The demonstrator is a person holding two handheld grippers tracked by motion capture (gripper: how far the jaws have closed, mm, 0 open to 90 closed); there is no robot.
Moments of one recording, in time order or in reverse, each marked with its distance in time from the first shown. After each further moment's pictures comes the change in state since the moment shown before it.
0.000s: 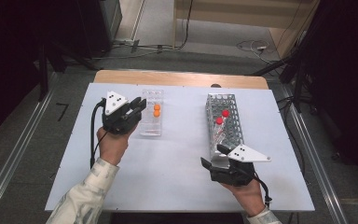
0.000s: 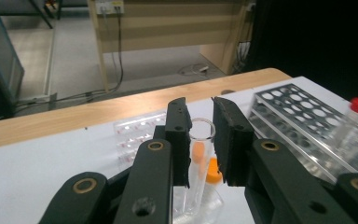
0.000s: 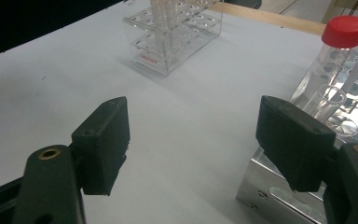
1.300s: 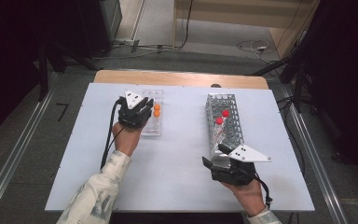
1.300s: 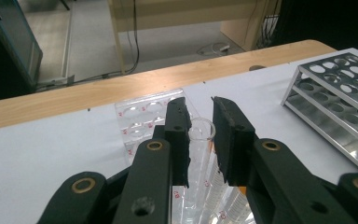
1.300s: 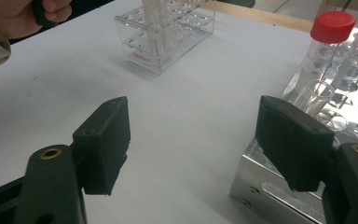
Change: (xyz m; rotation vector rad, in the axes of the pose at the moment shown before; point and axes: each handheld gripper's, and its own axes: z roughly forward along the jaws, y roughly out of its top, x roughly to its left) left arm -0.002 -0.029 0.057 0.085 0.069 0.023; right arm -0.002 -0.002 0.000 0.003 -0.023 0.007
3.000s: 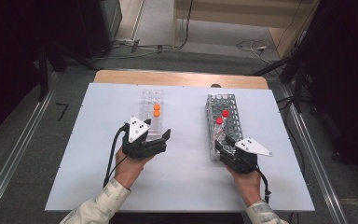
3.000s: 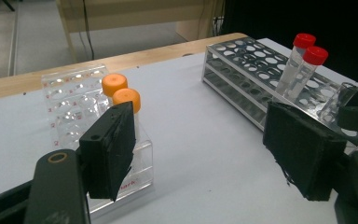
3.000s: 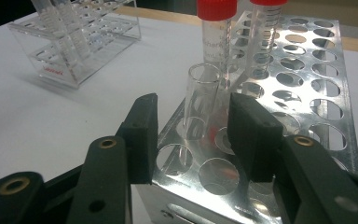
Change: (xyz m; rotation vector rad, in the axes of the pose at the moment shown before) left arm -0.048 -0.029 -0.065 -0.016 -0.174 0.019; right arm -0.040 -0.017 0.029 -0.068 -0.205 0.072
